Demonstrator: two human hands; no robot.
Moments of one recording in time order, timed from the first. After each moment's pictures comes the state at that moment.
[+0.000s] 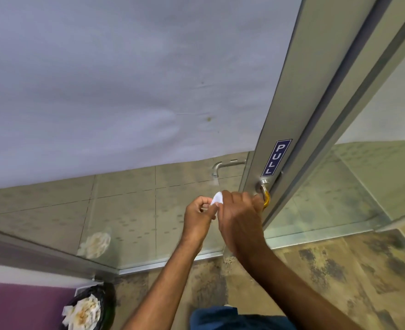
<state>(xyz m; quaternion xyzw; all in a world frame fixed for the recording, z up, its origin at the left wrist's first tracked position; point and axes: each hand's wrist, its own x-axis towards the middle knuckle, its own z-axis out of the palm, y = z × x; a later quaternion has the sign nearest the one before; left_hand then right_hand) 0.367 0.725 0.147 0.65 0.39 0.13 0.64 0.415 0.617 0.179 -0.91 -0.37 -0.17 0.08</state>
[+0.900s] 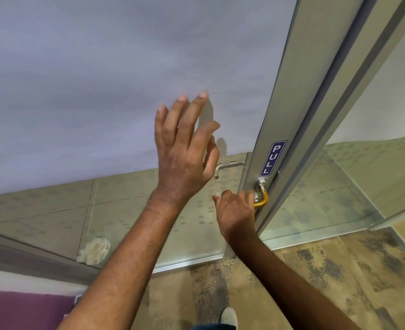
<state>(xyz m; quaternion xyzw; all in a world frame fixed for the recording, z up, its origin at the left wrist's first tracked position) 0.376 0.774 0.317 0.85 0.03 0.53 0.01 0.419 0.643 0.175 -0.95 -0.29 -0.08 0.07</state>
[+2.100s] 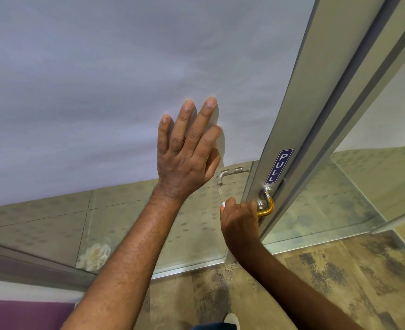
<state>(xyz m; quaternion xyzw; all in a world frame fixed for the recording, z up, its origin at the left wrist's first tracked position) 0.403 0.812 0.299 0.80 0.01 0.58 -0.12 0.417 0.643 0.174 -0.92 -0.34 -0.20 0.03</state>
